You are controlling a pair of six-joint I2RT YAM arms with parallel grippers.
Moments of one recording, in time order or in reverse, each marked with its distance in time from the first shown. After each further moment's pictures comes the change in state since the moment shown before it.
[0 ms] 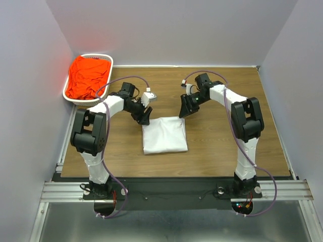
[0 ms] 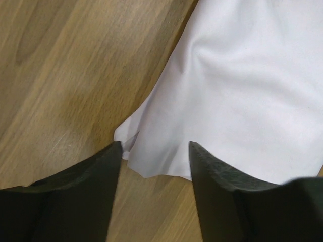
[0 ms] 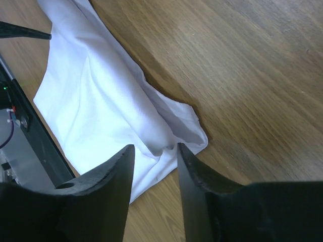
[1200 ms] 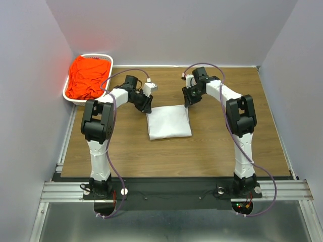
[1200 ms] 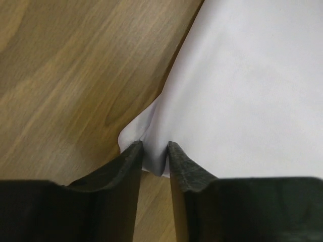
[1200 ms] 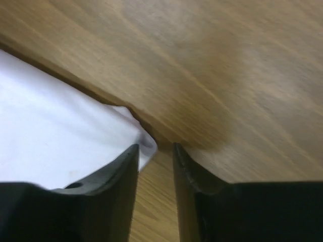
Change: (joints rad) left arm 0.019 0.244 0.238 0.093 -0.013 -0.117; right arm -0.009 0.148 0.206 0.044 0.398 -0.046
